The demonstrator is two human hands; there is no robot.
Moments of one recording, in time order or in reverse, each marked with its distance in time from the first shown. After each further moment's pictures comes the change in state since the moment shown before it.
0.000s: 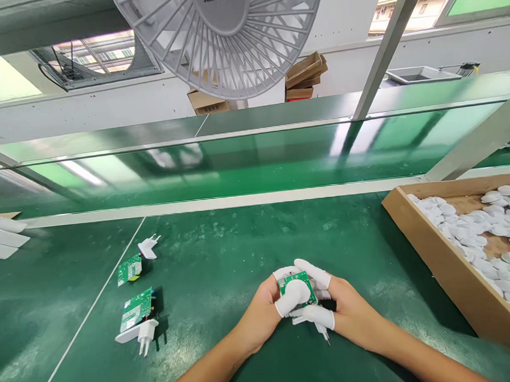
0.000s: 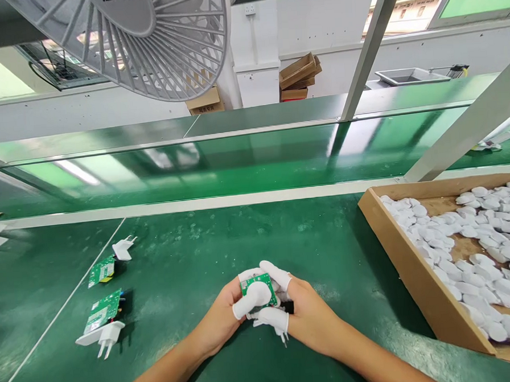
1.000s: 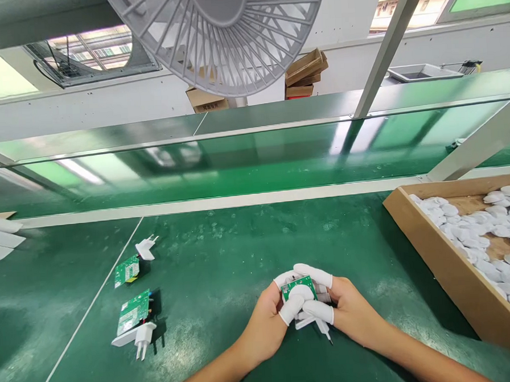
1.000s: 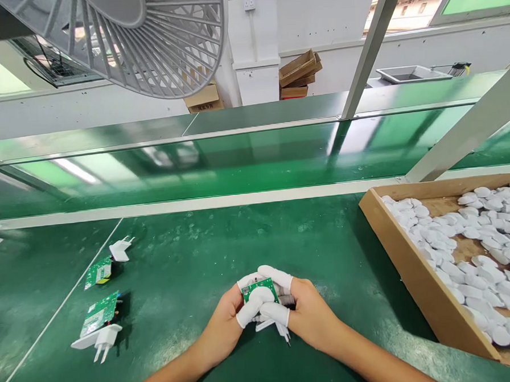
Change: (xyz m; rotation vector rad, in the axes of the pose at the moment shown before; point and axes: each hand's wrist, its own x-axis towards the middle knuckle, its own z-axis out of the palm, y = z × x) left_hand -0.001 -0.002 0.006 0.203 0.034 0.078; right_hand 0.007 0.001 -0.002 0.197 -0.030 0.001
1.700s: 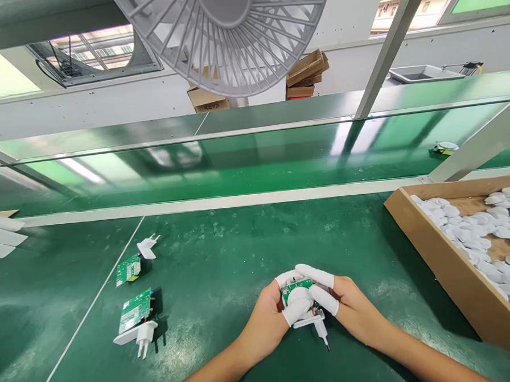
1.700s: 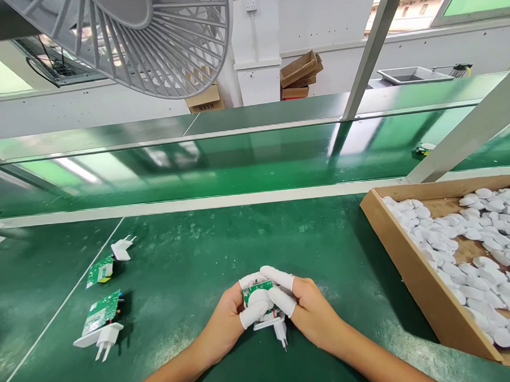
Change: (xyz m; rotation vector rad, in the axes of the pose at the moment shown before) left_hand 0.001 -0.007 0.000 -0.144 -0.002 -0.049; right_hand -0.001 -0.001 -0.004 -0.166 0.027 -0.044
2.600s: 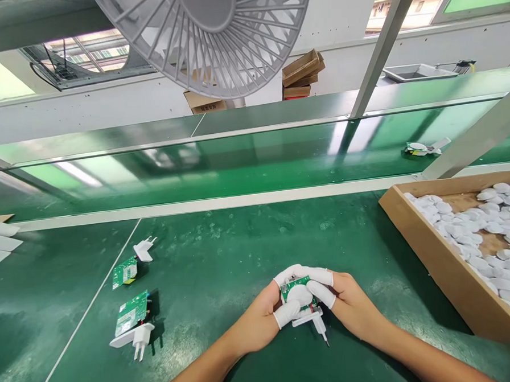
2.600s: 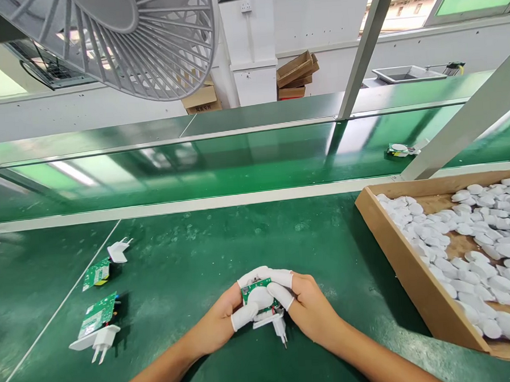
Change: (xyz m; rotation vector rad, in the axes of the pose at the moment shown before) left_hand -0.002 0.013 -0.009 0.131 -0.206 -0.016; right_hand -0.002 -0.003 -0.004 -0.197 0.098 -0.083
